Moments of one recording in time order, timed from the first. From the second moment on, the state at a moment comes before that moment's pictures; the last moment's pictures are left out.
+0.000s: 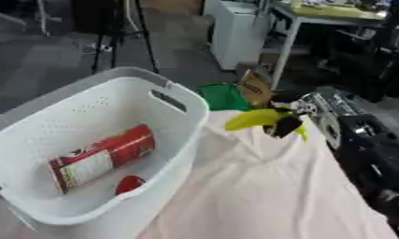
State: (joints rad) left arm -0.46 0.20 0.10 -1.99 -0.24 -0.48 0.56; right arm -1.04 -0.76 0.17 -0.90 1.03 -0.25 0.64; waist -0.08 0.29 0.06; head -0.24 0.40
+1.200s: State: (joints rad) left arm -0.45 0.21 0.10 -1.99 -0.24 -0.48 0.55; right arm -1.15 -0.76 0.18 -0.94 1.02 -0.28 0.69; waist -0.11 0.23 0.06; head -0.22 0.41
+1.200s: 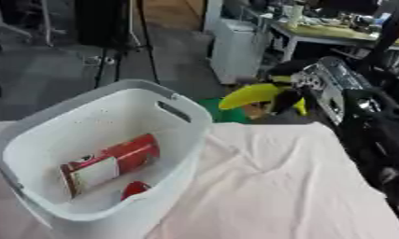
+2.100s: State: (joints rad) left arm -0.46 0.21 0.09 -1.99 -0.24 -0.49 0.54; right arm -1.26 -0.69 0.21 -1.05 0.92 -0.30 0.73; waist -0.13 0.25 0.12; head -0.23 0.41
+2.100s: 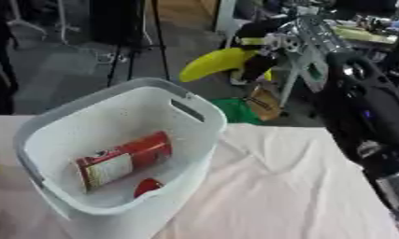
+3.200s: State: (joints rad) left arm -0.48 0.21 0.08 -1.99 -0.23 -0.50 0.54; right arm -1.28 -0.60 0.29 -1.10 0.83 -0.32 0.72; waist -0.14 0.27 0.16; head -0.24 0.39
